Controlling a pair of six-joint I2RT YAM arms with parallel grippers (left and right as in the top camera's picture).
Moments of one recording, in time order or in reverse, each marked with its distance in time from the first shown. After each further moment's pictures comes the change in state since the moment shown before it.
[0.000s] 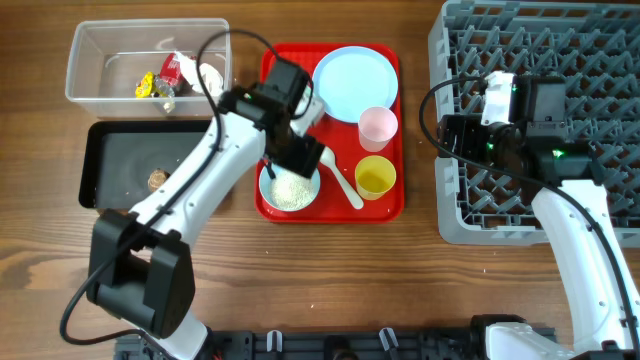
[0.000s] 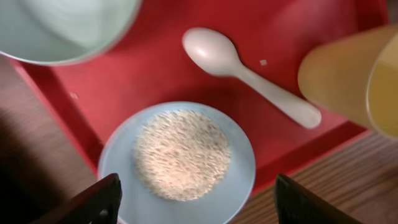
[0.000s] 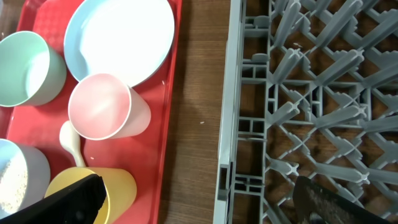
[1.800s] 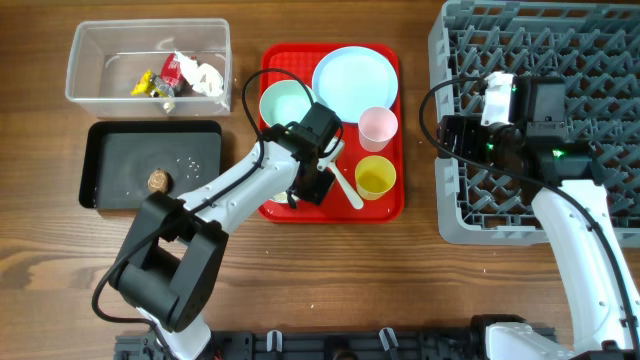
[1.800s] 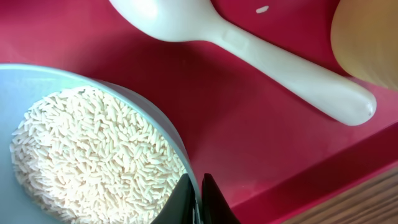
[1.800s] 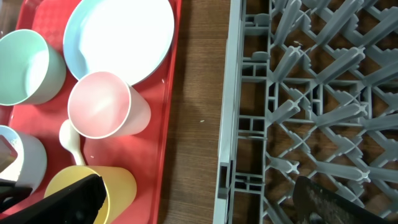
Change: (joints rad) left arm -0.132 0.067 -0.187 0.198 -0.086 -0.039; right arm 0.000 0.000 0.000 -0.006 0.000 0.000
